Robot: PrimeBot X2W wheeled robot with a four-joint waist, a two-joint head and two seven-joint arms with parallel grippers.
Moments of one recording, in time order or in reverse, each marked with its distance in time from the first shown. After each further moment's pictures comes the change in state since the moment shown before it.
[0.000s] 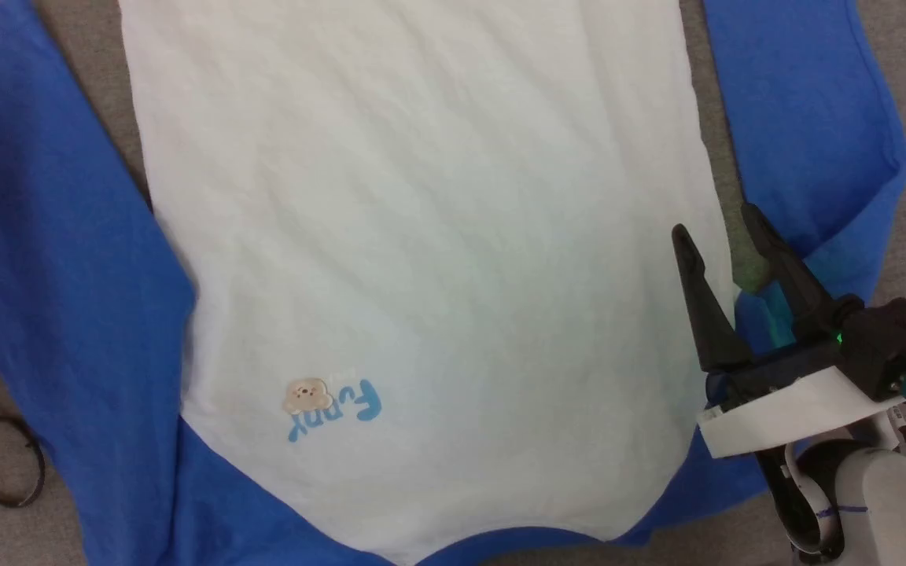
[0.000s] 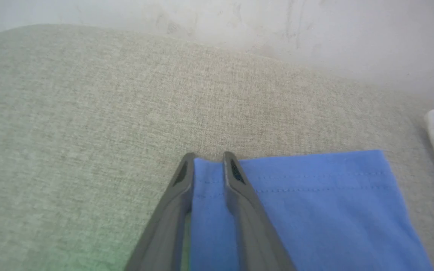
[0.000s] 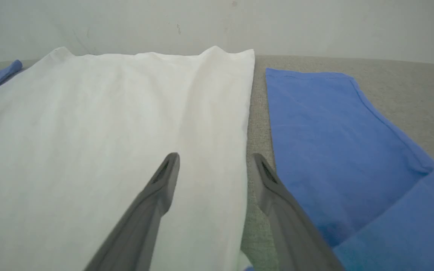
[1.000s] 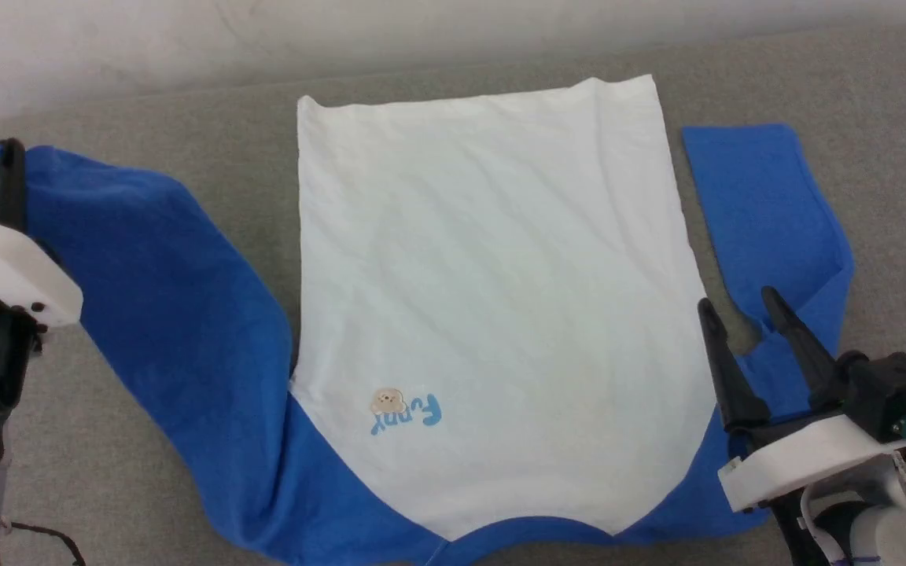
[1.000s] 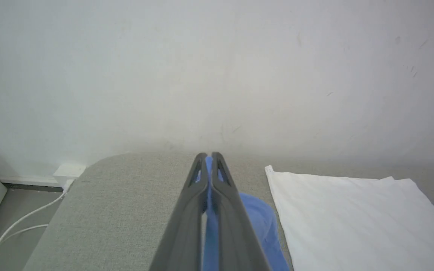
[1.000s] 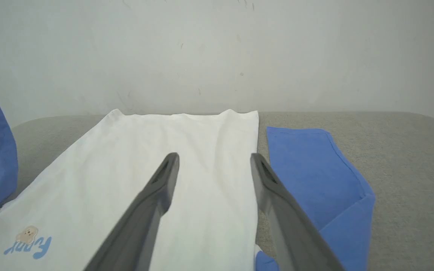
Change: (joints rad) left arm 0.403 0.012 0.010 -0.498 -0.025 0.000 -0.049; right arm 0.120 0.010 -0.066 0.047 0.017 0.000 0.037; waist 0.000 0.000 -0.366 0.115
